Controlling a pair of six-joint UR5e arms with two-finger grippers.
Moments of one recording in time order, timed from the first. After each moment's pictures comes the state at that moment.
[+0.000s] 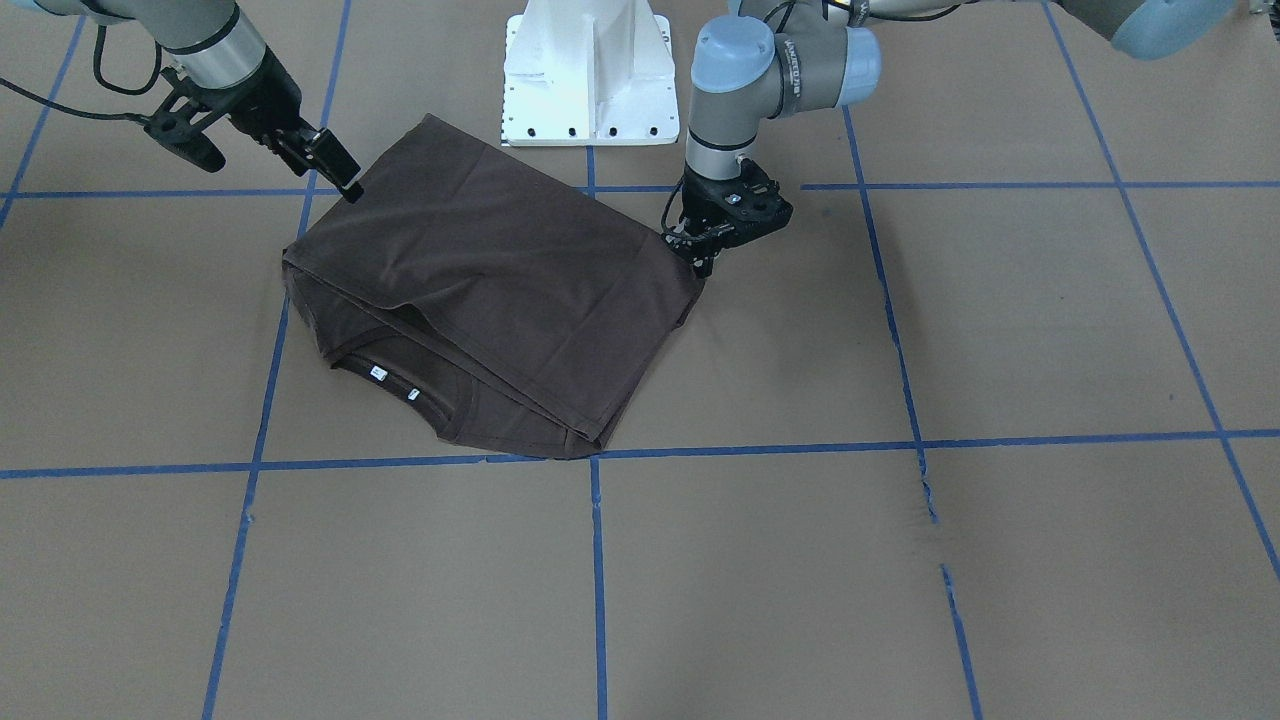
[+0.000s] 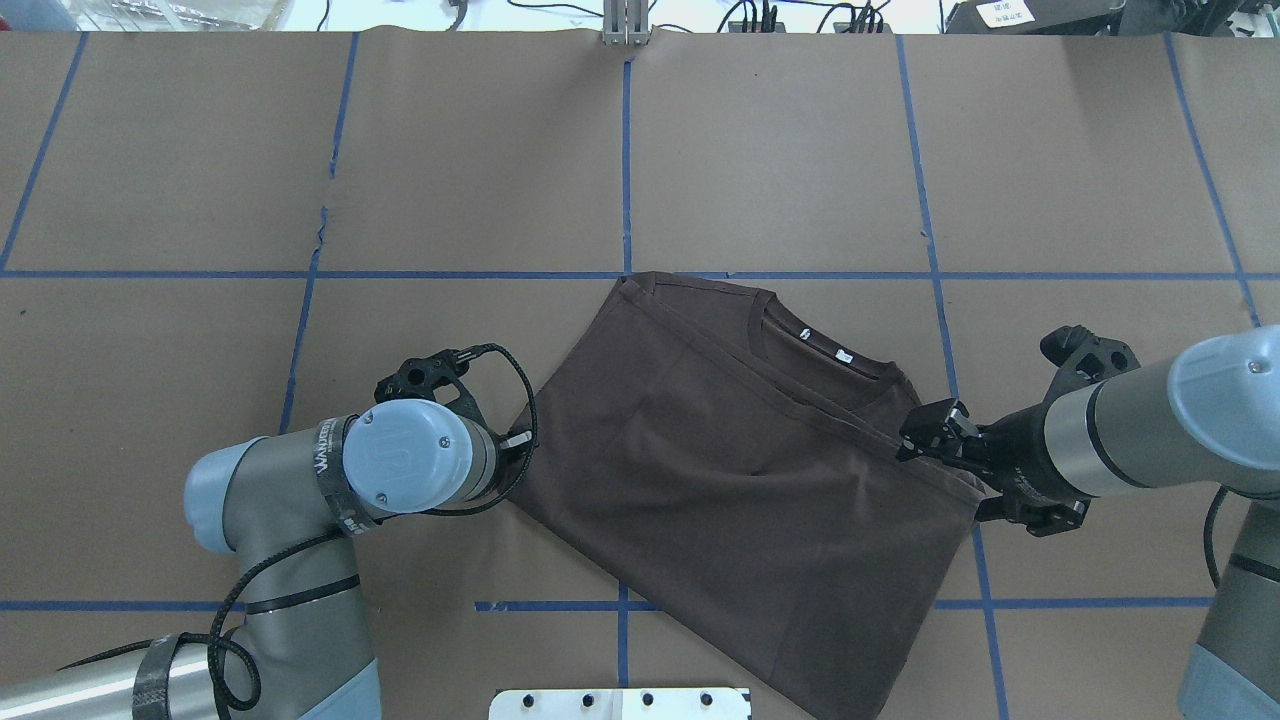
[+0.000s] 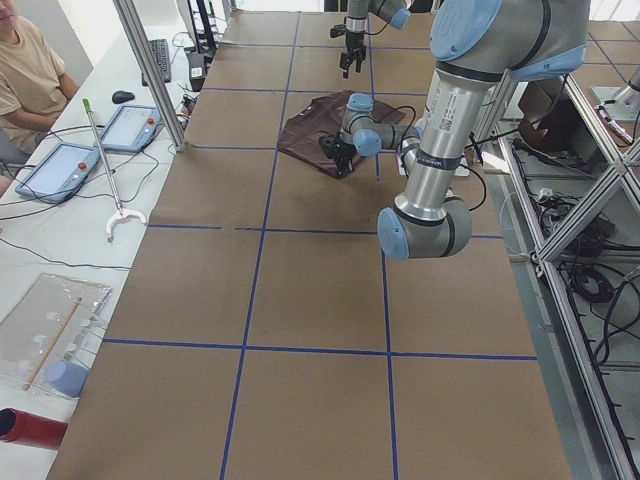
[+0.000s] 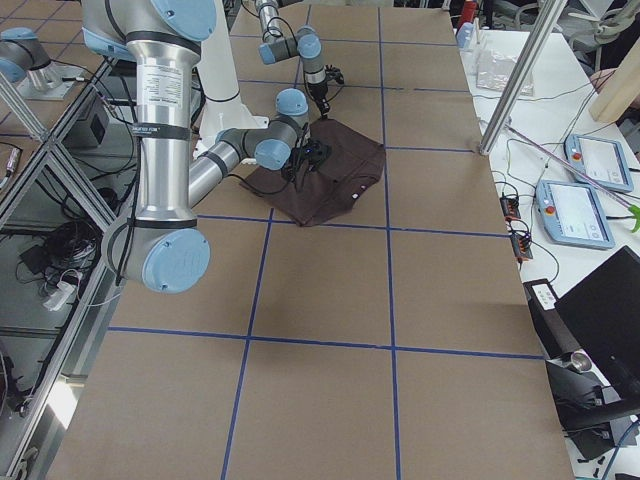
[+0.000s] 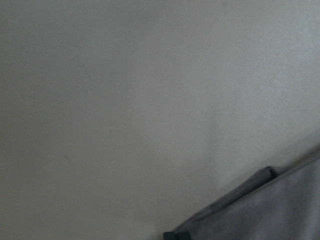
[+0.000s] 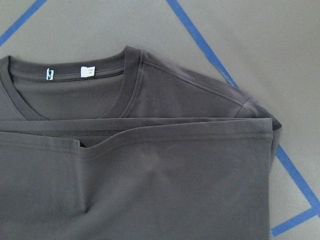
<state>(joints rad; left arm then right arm) -0.34 -2.06 -1.79 -1.67 -1.61 -1.80 0.54 -1.62 2.21 -1.25 1.97 1.88</state>
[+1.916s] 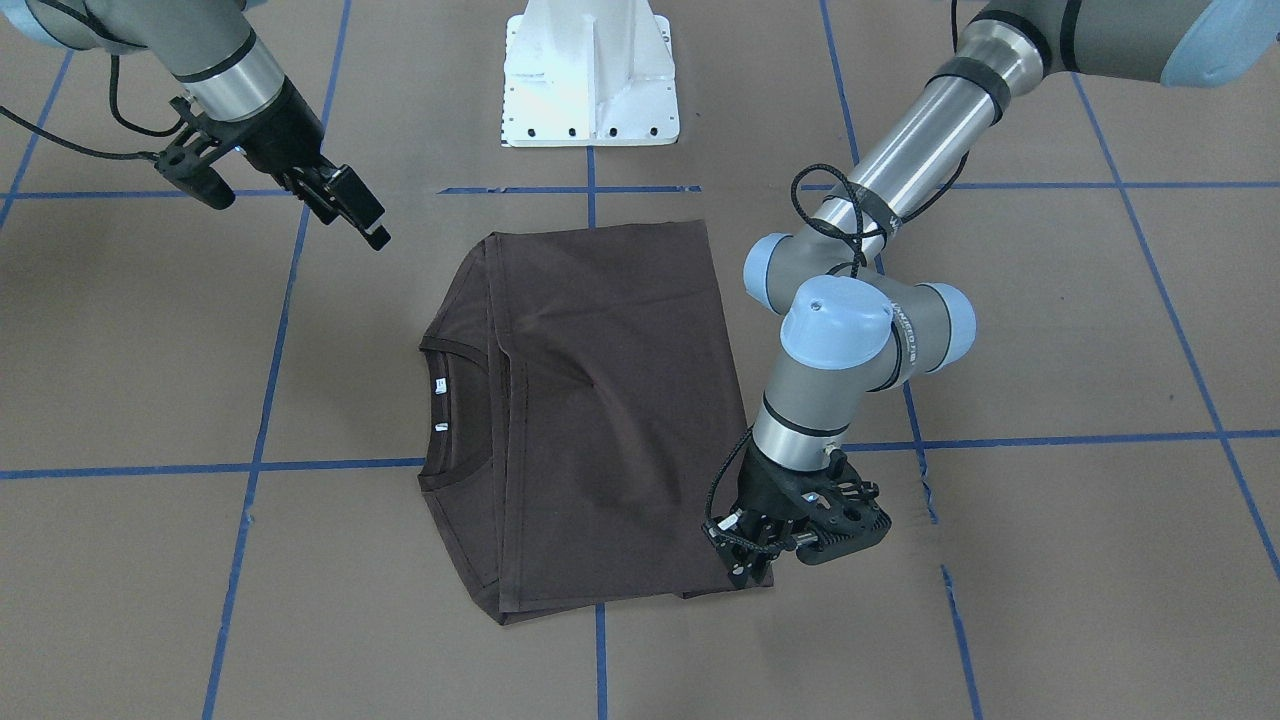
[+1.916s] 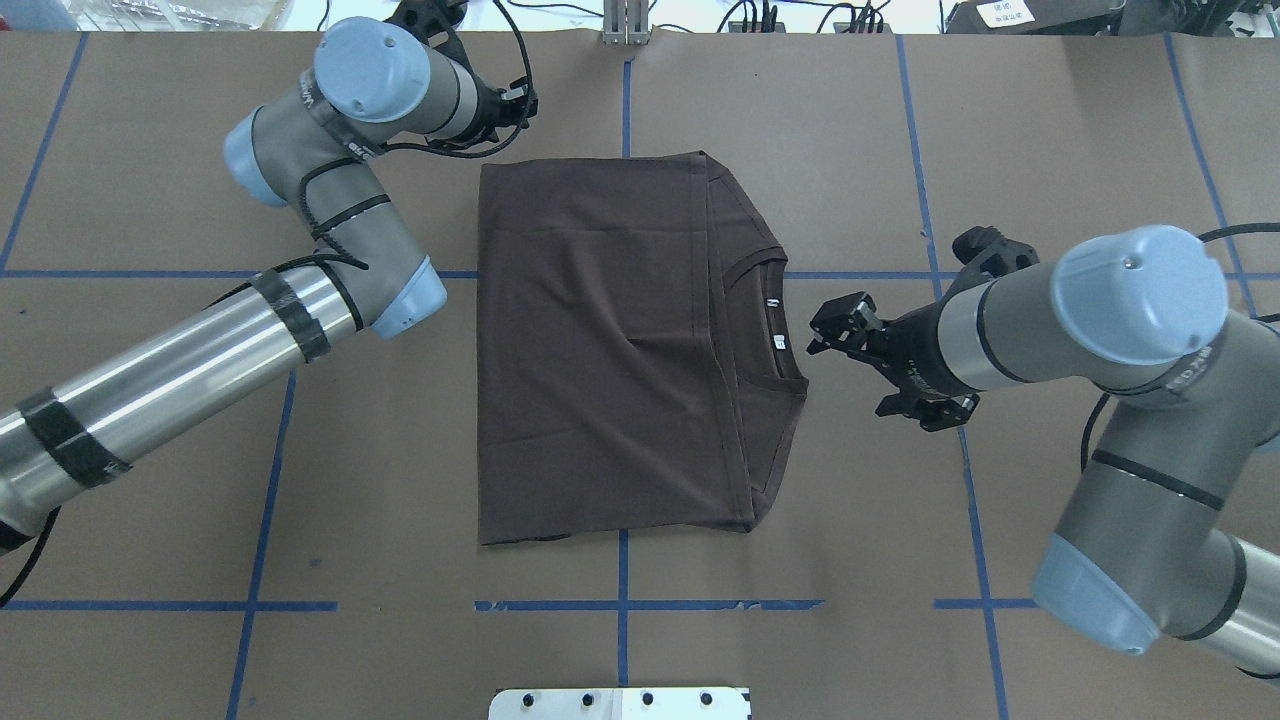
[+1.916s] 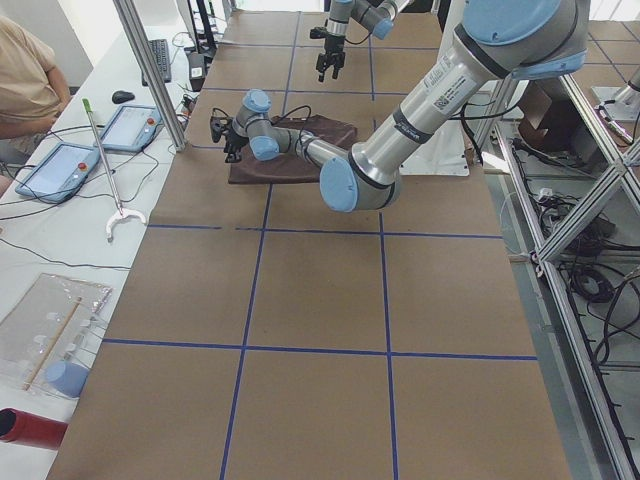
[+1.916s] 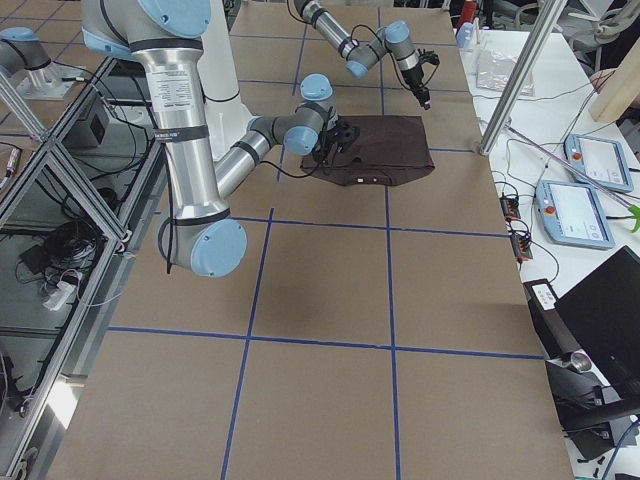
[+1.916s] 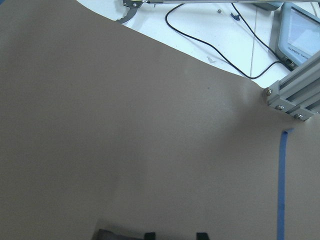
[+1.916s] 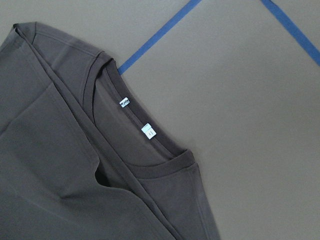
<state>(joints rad) -0.80 -2.40 -1.12 -2.31 -1.74 -1.45 0.60 -1.34 2.04 -1.25 1.91 1.89</state>
